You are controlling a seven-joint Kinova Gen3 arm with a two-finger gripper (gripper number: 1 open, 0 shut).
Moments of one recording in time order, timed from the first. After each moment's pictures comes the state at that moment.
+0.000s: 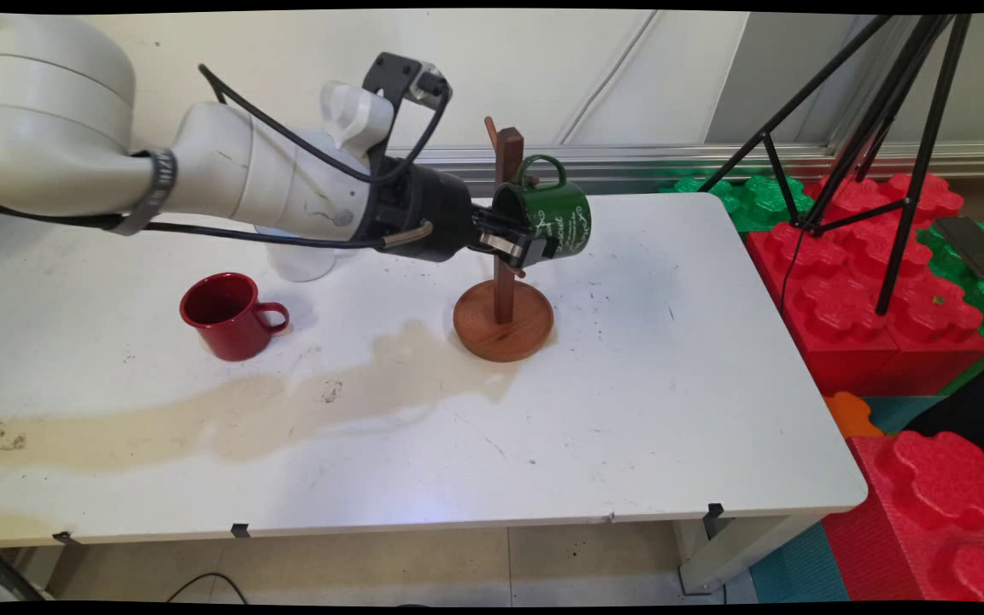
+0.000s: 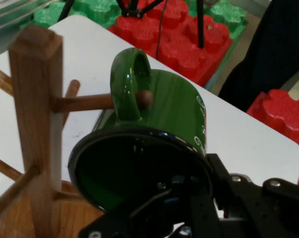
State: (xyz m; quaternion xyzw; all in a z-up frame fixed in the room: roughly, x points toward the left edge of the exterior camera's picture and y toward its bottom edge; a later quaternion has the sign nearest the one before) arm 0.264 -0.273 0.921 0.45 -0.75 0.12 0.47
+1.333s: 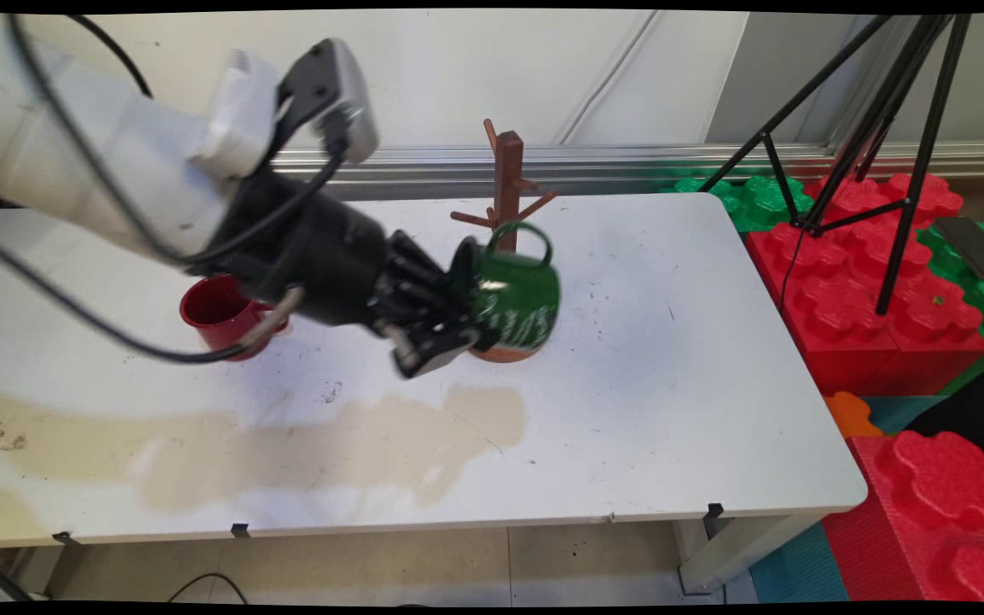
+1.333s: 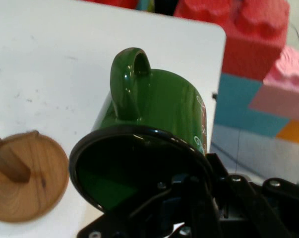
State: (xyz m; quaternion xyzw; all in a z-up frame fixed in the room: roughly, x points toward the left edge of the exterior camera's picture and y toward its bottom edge) arm 0.271 -0.181 0.994 0.29 -0.87 0.10 0.37
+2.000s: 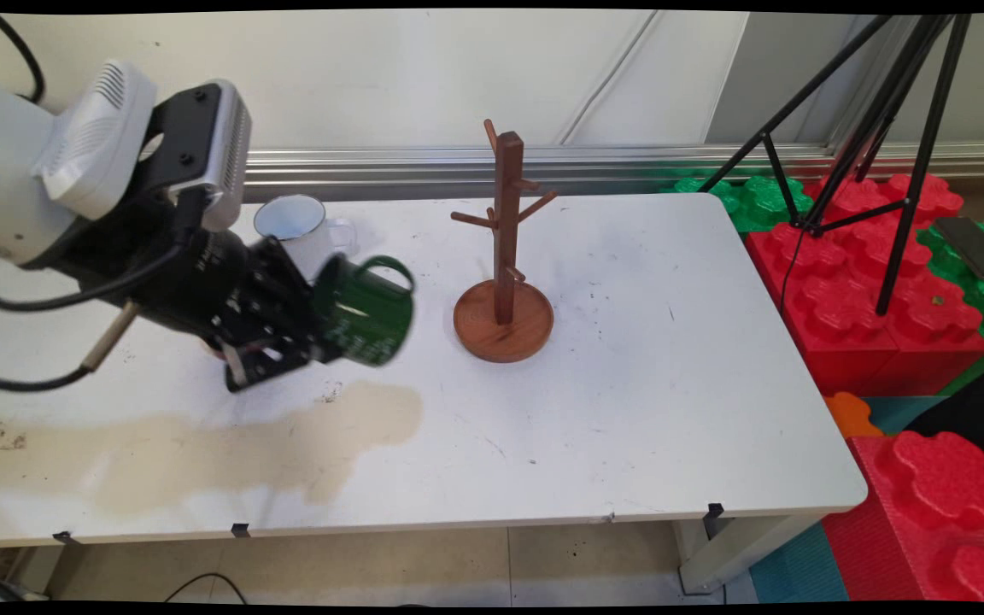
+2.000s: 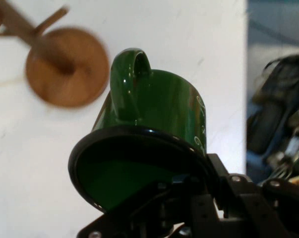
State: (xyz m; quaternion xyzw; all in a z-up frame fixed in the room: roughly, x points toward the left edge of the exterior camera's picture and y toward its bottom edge) arm 0.325 -0.152 1.009 0.23 -0.94 0.13 0.22
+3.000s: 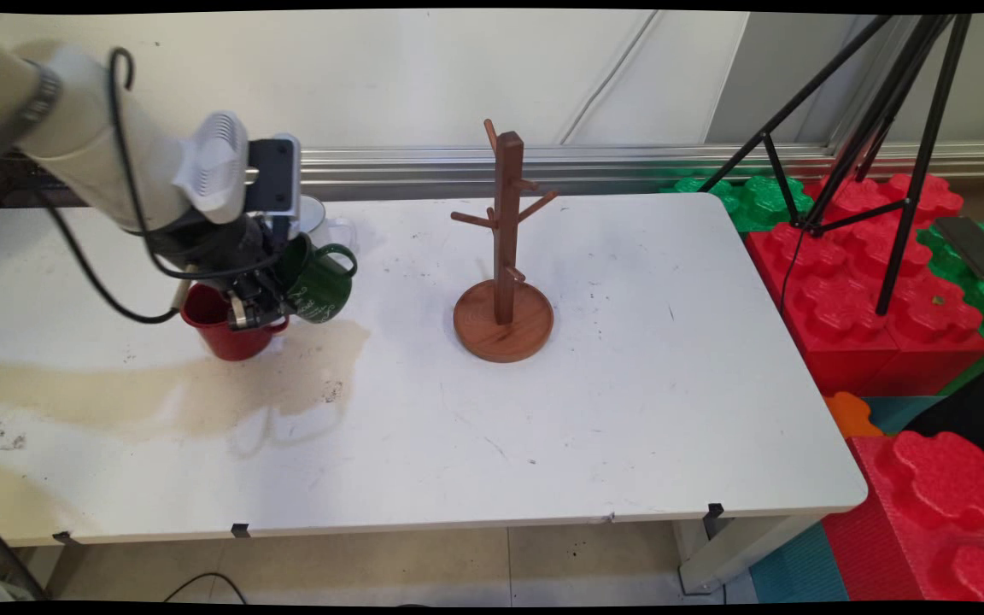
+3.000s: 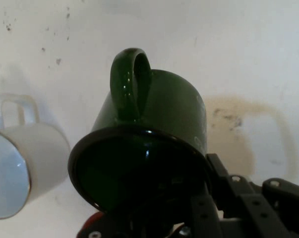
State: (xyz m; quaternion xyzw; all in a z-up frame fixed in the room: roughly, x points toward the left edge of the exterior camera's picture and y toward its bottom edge) arm 0.366 -0.244 0.945 0.24 -0.96 0.16 0.04
